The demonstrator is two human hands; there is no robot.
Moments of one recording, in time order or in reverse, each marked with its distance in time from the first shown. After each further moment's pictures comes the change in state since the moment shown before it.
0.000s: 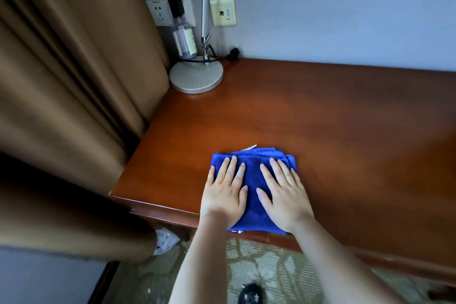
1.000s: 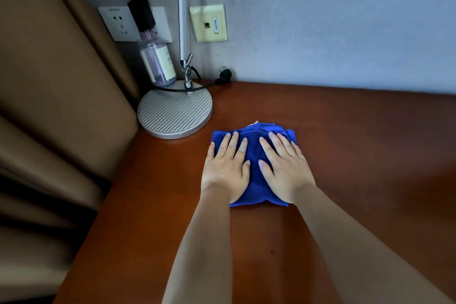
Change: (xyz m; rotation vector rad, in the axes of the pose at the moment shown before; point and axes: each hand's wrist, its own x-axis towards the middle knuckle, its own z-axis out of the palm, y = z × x) left_hand 0.239 -0.049 -0.046 0.033 0.049 0.049; right_hand 0.239 0.045 -0.024 -0.073 0.059 0.047
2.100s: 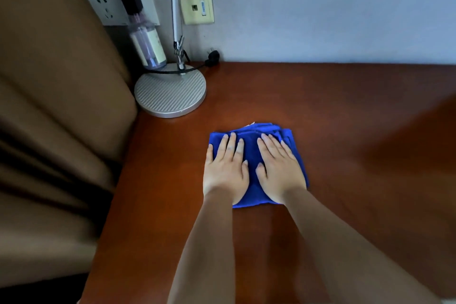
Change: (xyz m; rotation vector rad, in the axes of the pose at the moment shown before) left_hand -0.081 -0.004 0.011 -0.078 -0.003 0.073; right_hand -0.084 -0.055 0.006 0.000 0.005 0.104
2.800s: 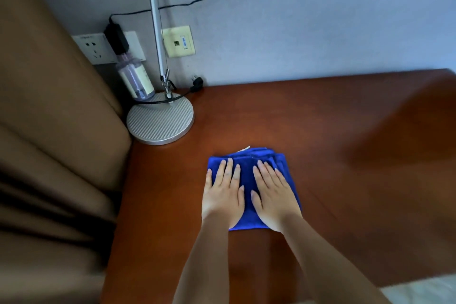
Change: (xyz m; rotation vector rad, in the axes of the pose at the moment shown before) left_hand -0.016 0.007 -0.007 0.090 -0.083 0.103; right_hand -0.036 -0.004 0.000 -0.027 -0.084 0.091
